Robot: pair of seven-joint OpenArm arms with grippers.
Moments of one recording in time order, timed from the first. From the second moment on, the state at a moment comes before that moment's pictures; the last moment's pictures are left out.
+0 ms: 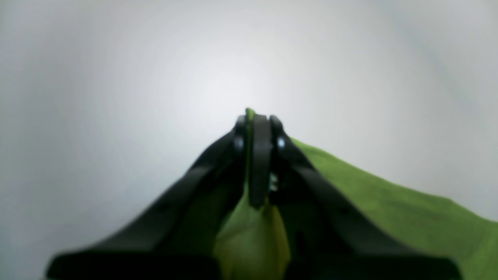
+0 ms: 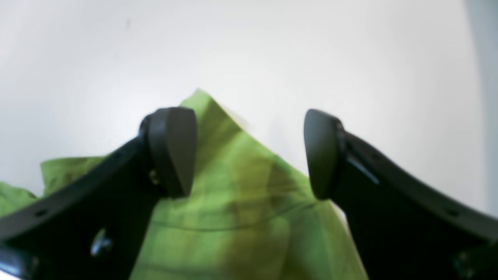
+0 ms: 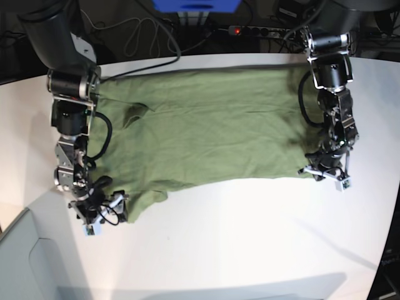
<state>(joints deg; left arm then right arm) -13.3 -17.4 -14.5 59.2 -22.9 -5.3 28.7 32.2 8.3 11.8 37.9 -2.9 28.2 -13.2</state>
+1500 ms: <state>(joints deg) -9.3 -16.9 -14.4 66.3 -23.0 -5.2 31.6 19.2 3.6 12.3 61.3 -2.9 27.9 -17.6</state>
